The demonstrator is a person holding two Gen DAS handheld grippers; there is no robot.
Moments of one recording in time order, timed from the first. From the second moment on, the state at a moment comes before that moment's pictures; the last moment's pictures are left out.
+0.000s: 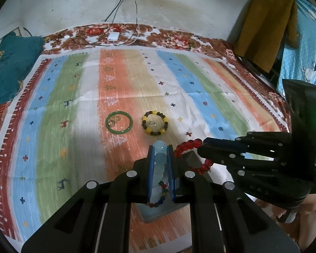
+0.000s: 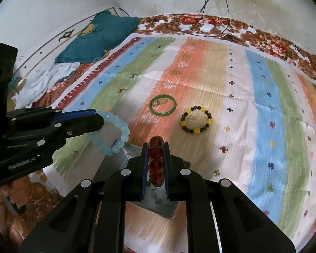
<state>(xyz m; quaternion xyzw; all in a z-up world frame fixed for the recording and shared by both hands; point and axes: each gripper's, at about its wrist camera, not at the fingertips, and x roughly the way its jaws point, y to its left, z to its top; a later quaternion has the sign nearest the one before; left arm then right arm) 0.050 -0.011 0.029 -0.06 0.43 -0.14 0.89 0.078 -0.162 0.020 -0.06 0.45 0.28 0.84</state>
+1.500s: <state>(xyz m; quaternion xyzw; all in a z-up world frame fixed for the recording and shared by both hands) 0.087 0.045 -0.015 -0.11 0.47 -0.04 0.87 0.122 -0.190 -0.007 -0.01 0.48 0.21 0.85</state>
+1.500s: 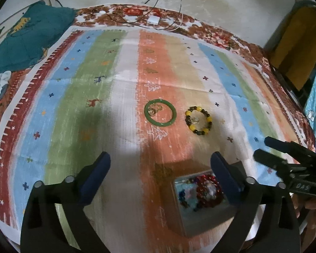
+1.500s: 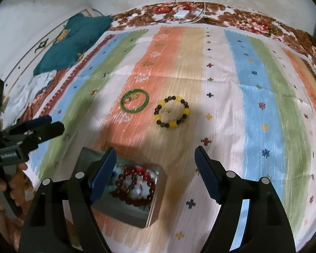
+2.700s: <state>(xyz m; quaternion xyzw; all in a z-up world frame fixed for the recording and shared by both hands) 0.168 0.051 -0.072 -0.12 0.52 -0.02 0.84 0.200 -0.188 -0.066 0.02 0.54 0.15 0.83</state>
